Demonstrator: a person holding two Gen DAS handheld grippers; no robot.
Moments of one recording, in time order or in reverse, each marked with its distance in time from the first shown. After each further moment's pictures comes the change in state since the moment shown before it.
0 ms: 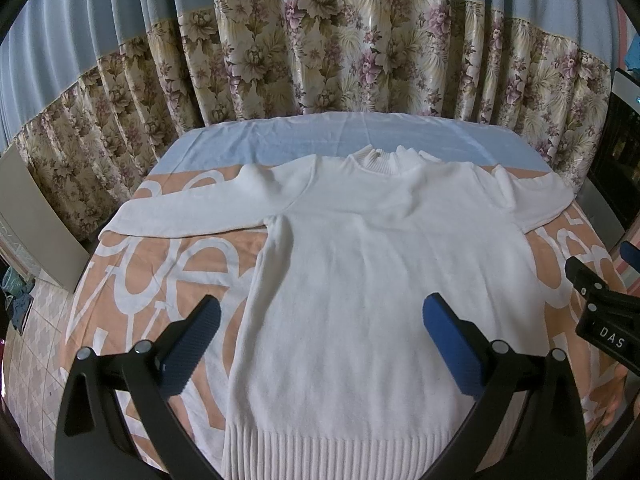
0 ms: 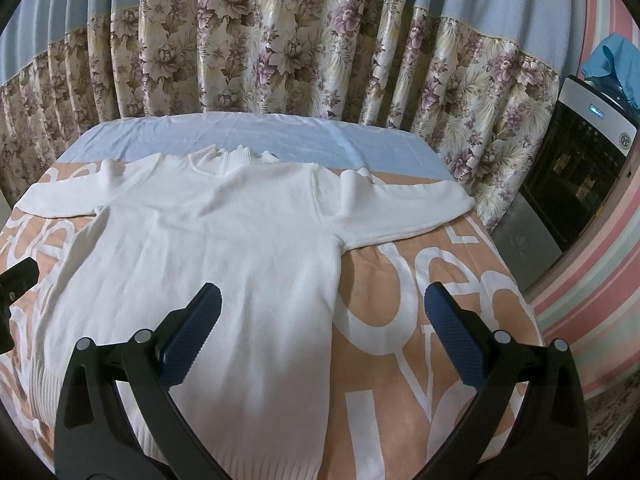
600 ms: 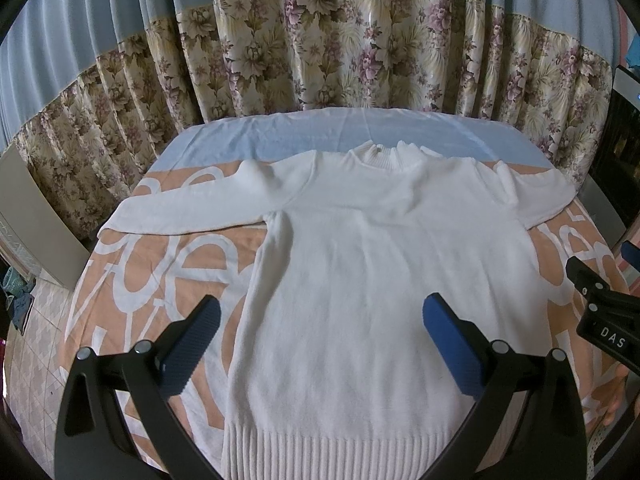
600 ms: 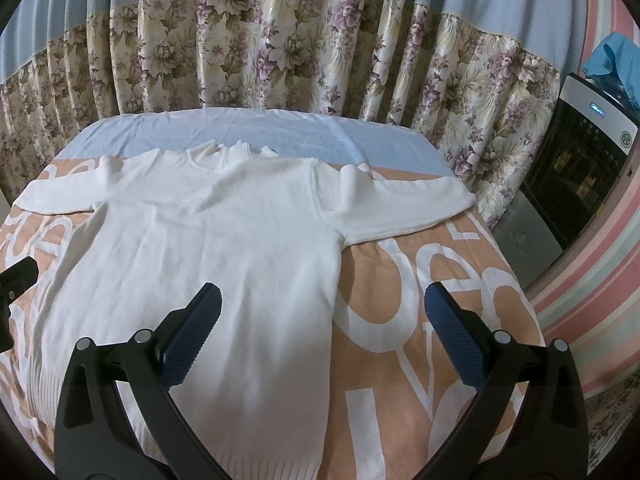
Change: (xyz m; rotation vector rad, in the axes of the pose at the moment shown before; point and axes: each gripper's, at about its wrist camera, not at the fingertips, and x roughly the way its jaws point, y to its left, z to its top) left arm 0.001 0.001 -0.002 0.000 0.003 -0.001; right arm 0.004 0.001 -0.006 -0.003 0.004 -0.003
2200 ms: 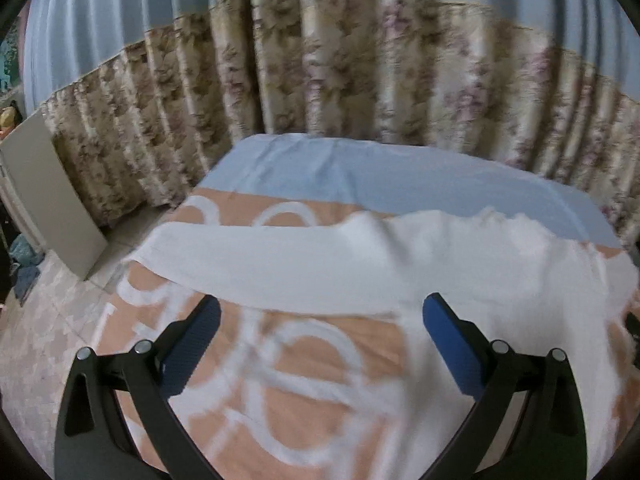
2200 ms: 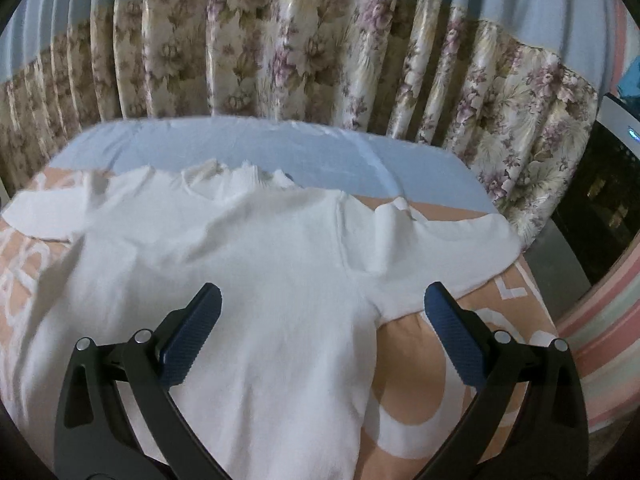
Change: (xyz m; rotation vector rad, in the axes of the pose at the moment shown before) left arm 0.090 0.165 0.073 -0.153 -0.046 0.128; right arm 0.102 0.025 0.060 -0.088 -0.004 0.026
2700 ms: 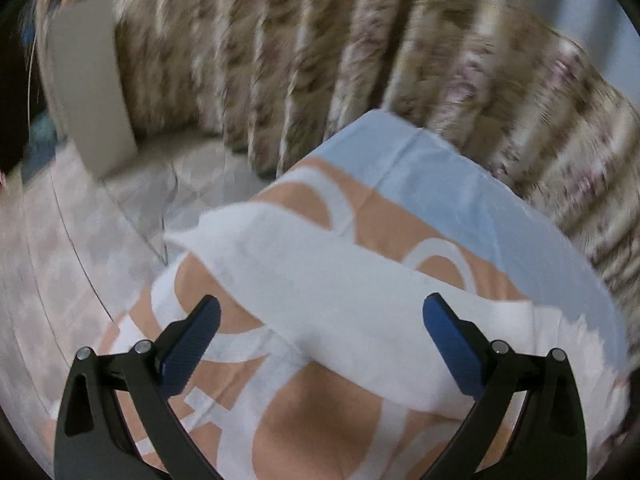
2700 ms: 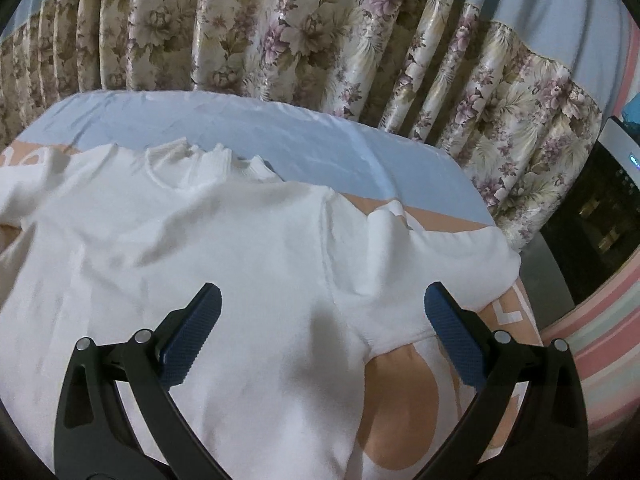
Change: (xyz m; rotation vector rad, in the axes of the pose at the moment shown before) left arm 0.107 0.177 0.021 -0.430 0.158 0.031; right arm 0.045 0.002 0.007 -0.052 0.030 -0.081
